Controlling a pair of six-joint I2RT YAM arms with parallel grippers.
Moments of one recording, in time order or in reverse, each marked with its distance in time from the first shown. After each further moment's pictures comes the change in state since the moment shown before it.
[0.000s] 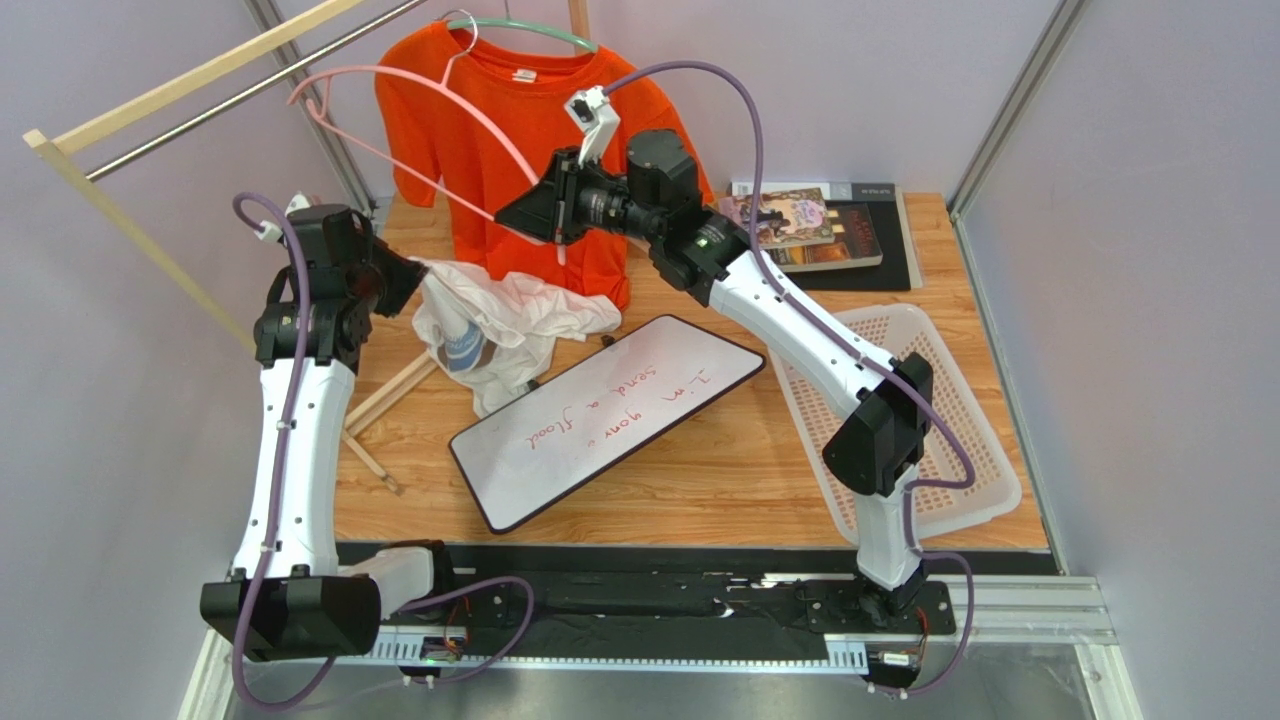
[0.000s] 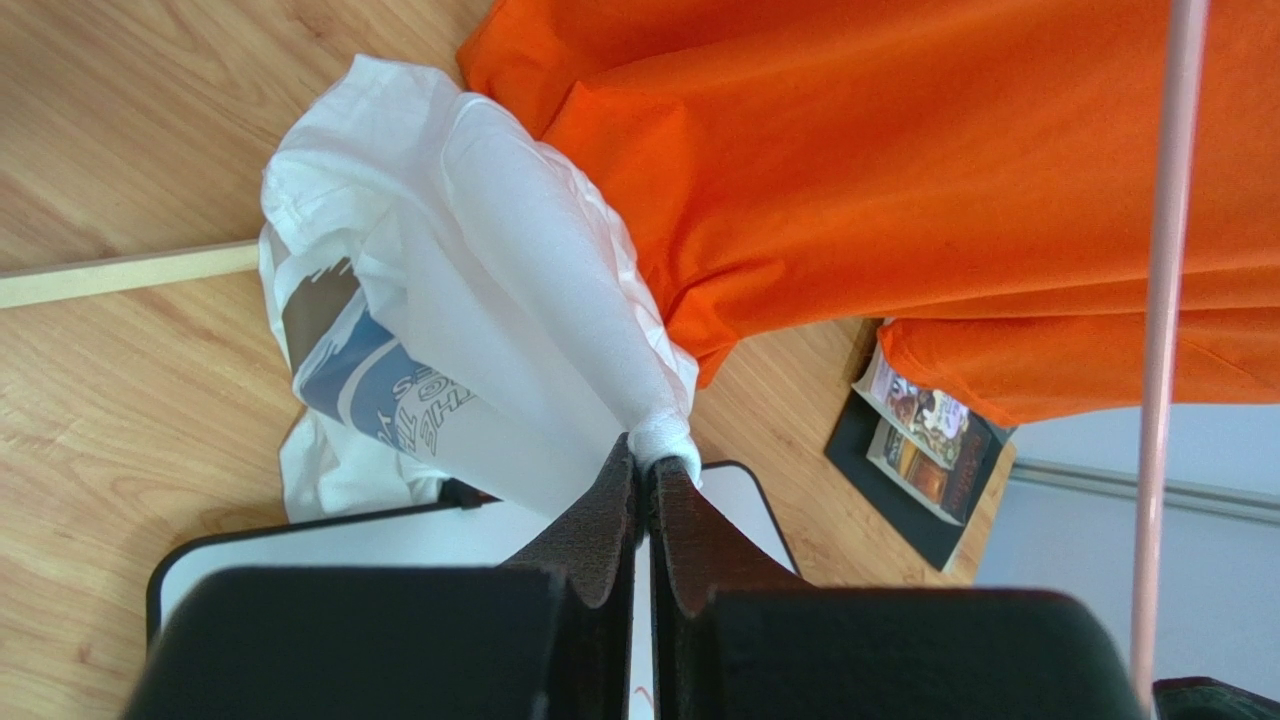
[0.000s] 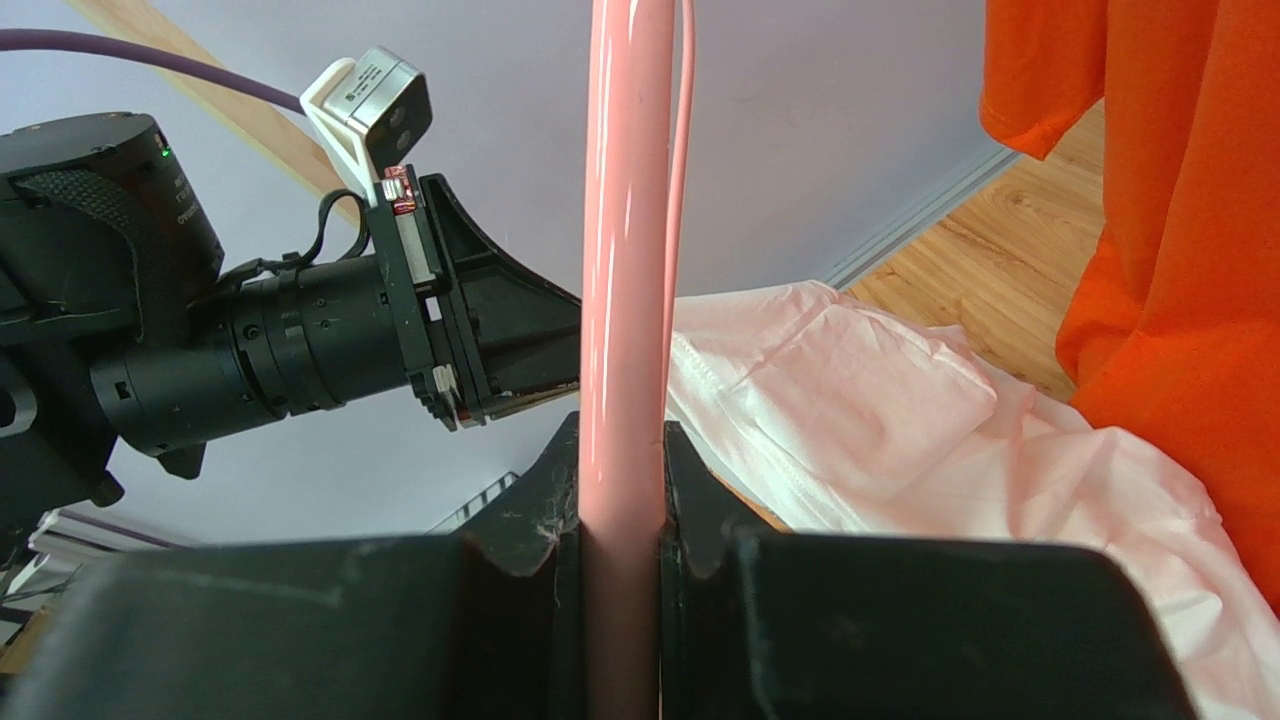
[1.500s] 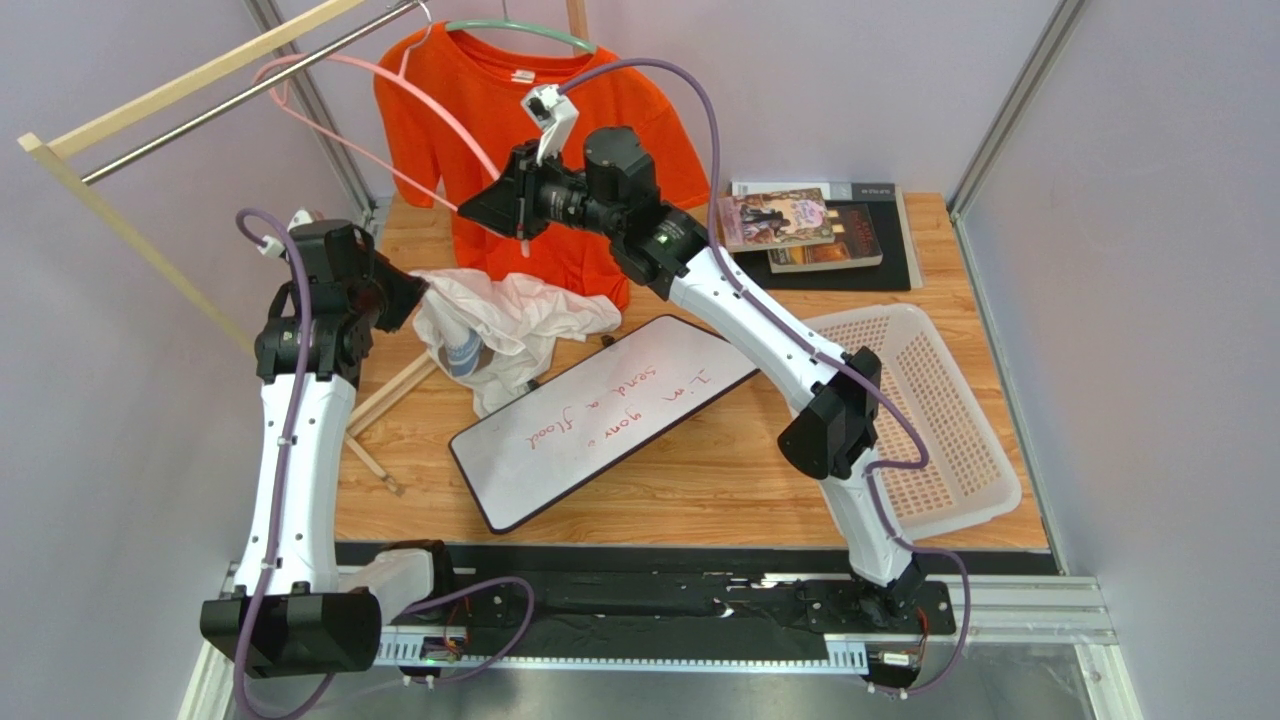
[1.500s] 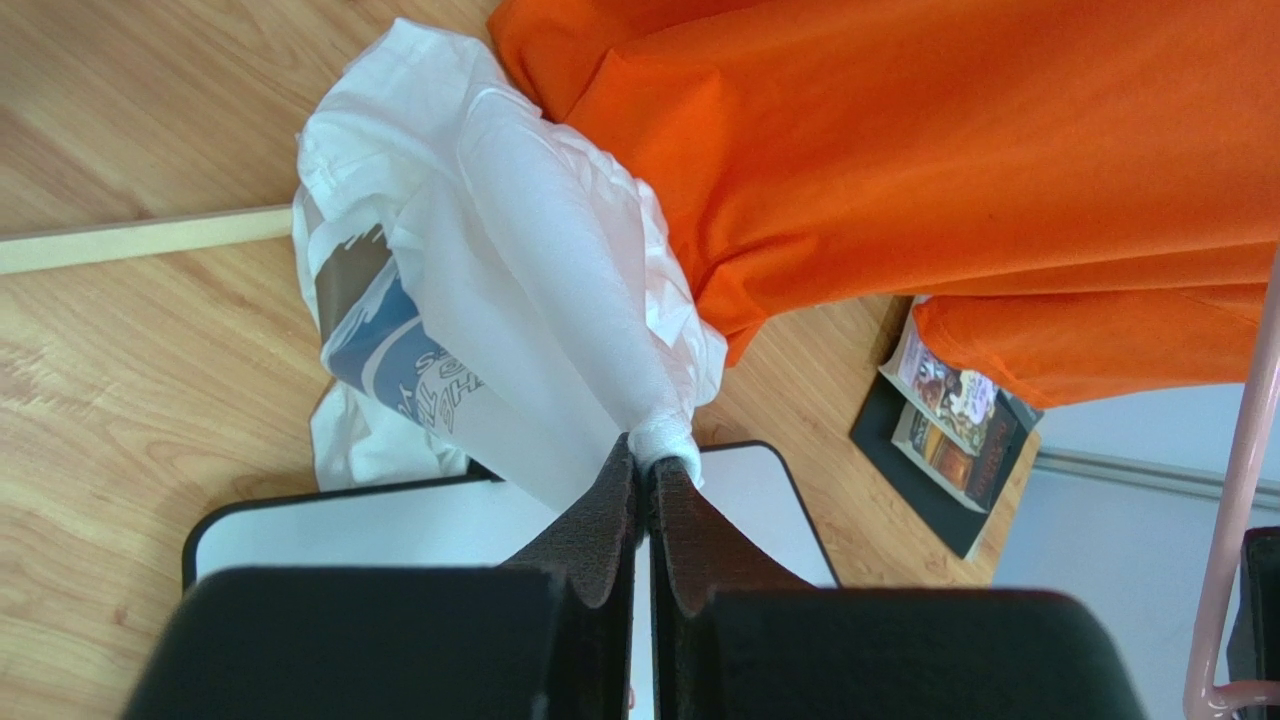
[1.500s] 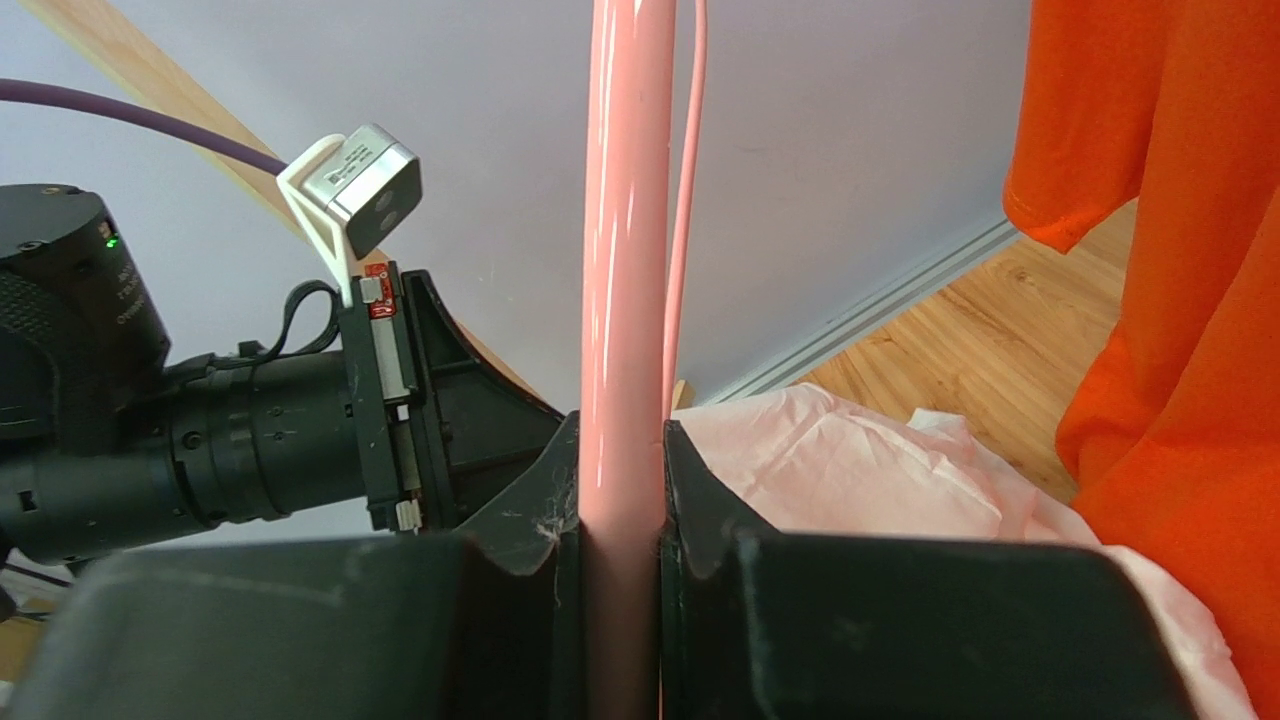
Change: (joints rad) left arm 0.001 -0.043 -0.049 -0.016 -0.003 0.007; right arm 0.043 0.200 0.290 -0.050 0.029 -0.063
